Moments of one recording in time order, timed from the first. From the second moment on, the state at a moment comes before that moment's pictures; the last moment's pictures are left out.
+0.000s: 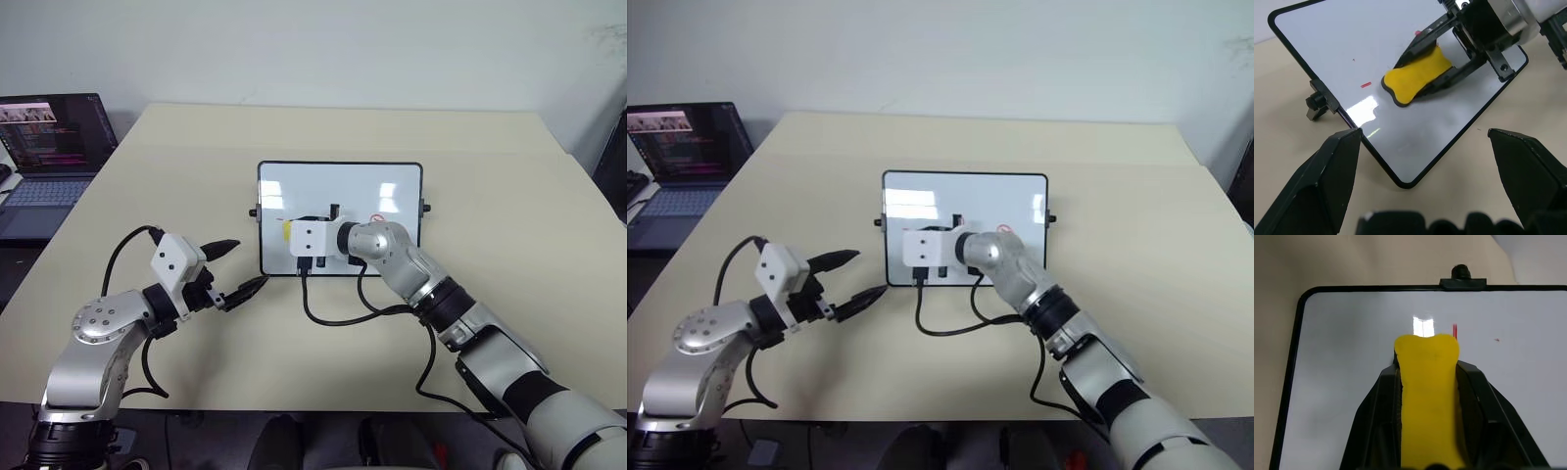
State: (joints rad) left arm -0.06 0.68 0.20 -0.26 -0.41 0.29 -0.84; right arm -0.92 -0.16 0.57 0.45 -0.46 0.06 0.61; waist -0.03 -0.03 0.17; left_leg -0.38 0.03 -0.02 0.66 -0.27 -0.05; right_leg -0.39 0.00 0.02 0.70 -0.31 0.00
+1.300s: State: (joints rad) left arm -0.07 0.67 0.18 -0.24 -0.40 0.29 -0.84; right arm -0.98 -0.12 0.54 0.55 -0.49 0.01 0.58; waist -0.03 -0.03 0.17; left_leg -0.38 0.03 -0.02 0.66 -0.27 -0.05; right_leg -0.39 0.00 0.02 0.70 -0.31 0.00
